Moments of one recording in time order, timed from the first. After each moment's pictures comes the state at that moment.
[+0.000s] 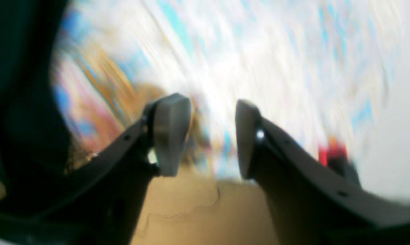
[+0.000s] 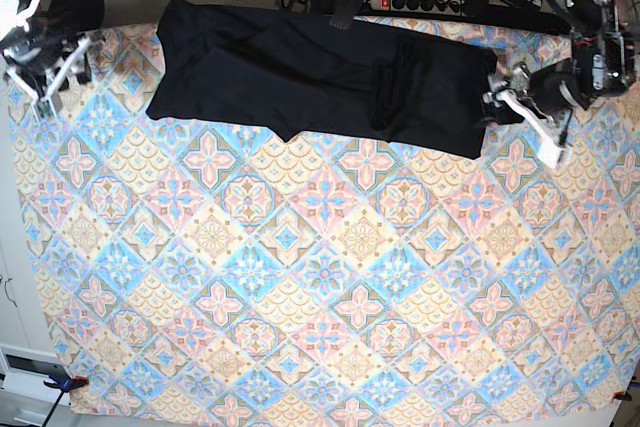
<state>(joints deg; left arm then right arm) 22.9 -28.2 -14.7 105.0 -54.6 -6.5 64.3 -27.3 20.3 36.4 95.3 19.4 41.3 -47.8</state>
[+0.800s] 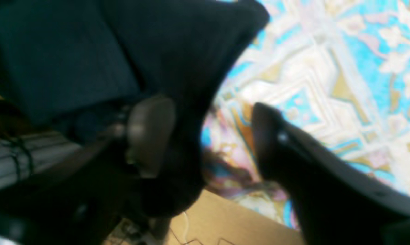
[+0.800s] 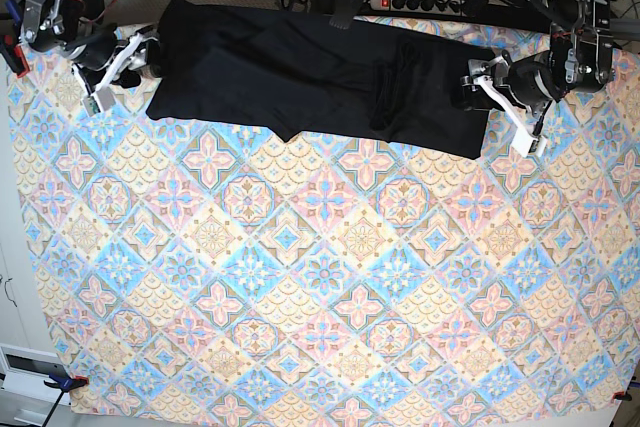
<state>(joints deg) 23.0 -27.1 -10.5 105.0 -49.0 -6.5 64.1 -28.3 20.4 23.6 89.7 39.7 41.1 -50.6</state>
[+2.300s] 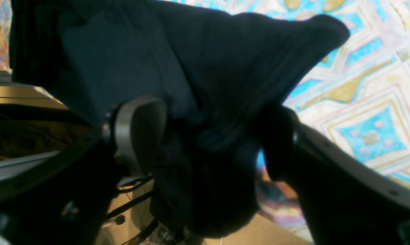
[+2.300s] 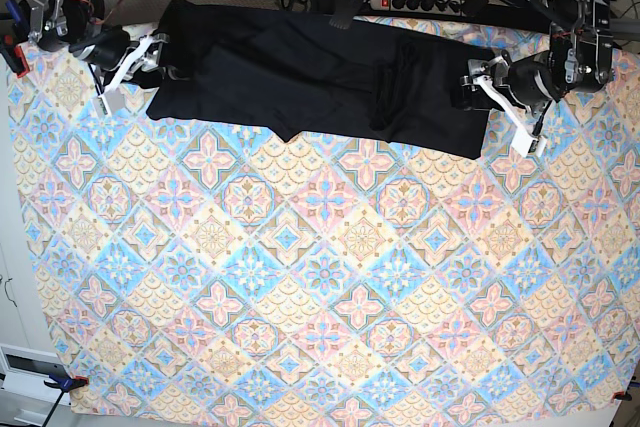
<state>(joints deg) 22.9 -27.1 -10.5 105.0 -49.0 -6.5 64.1 -27.9 20.3 20.5 88.5 50.8 40.7 -52.4</state>
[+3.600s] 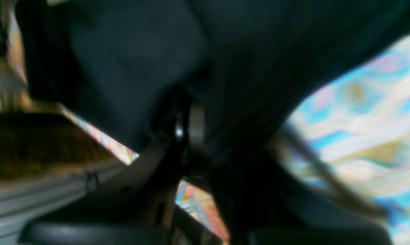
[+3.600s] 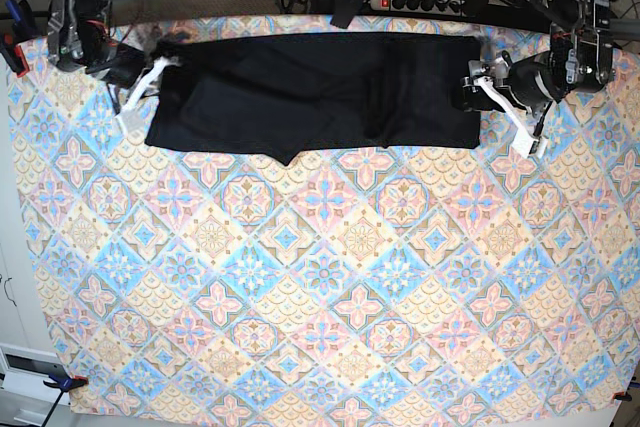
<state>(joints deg) 22.8 -27.0 -10.8 105.0 -49.2 -6.4 64.1 -20.0 20.2 16.6 77.0 52.1 41.1 -50.7</state>
